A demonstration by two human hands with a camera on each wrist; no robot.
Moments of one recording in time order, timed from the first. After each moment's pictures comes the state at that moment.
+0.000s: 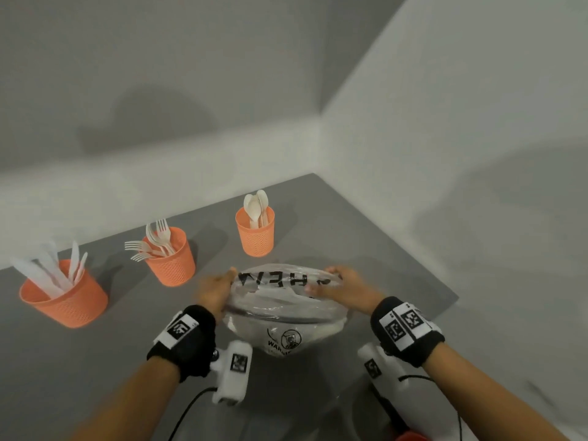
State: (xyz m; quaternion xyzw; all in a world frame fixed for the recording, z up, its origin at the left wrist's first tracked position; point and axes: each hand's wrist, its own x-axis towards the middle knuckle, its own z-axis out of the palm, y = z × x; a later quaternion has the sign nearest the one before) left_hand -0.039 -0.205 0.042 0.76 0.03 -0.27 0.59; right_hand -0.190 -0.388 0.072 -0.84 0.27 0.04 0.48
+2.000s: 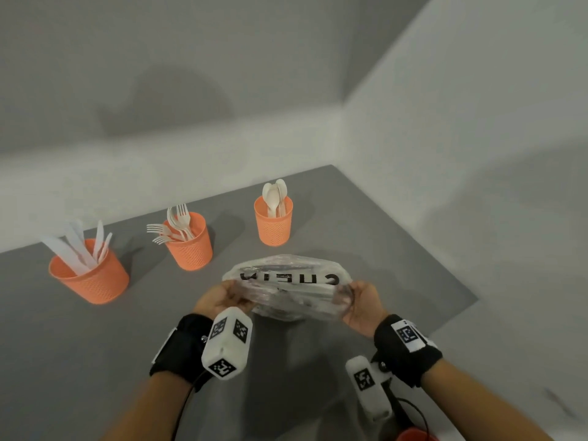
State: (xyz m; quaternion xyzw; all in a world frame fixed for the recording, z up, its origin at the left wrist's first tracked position) left_hand -0.047 -0.175 0.041 0.48 0.23 -0.41 0.74; right_hand -0.189 -0.364 0.031 -0.30 0.34 -0.07 0.89
